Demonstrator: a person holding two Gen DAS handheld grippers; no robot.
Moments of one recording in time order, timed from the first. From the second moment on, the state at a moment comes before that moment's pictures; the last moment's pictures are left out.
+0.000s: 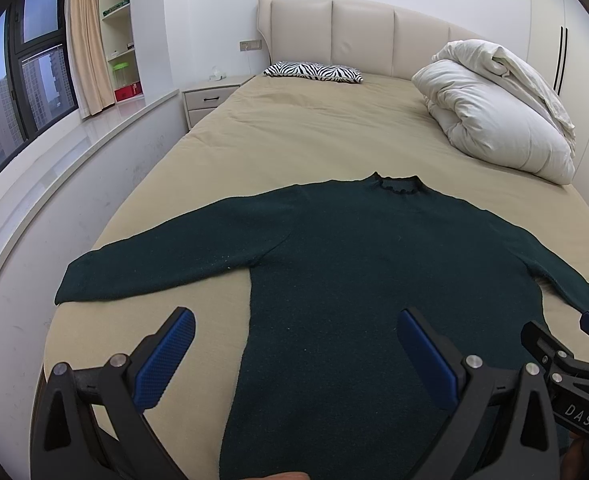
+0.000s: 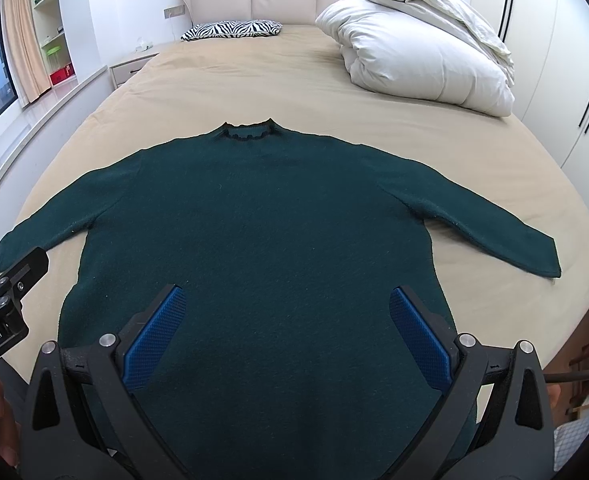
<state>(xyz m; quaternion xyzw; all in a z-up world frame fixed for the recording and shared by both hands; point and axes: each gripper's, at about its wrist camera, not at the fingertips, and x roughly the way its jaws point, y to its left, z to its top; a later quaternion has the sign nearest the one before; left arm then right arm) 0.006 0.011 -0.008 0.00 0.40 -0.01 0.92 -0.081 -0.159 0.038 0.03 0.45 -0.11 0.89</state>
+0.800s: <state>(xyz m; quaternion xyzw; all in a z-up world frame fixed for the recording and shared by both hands) 0.004 0.013 -0.024 -0.01 0.41 -0.03 0.91 -0.072 -0.185 0.027 0.05 0.45 -0.11 0.88</state>
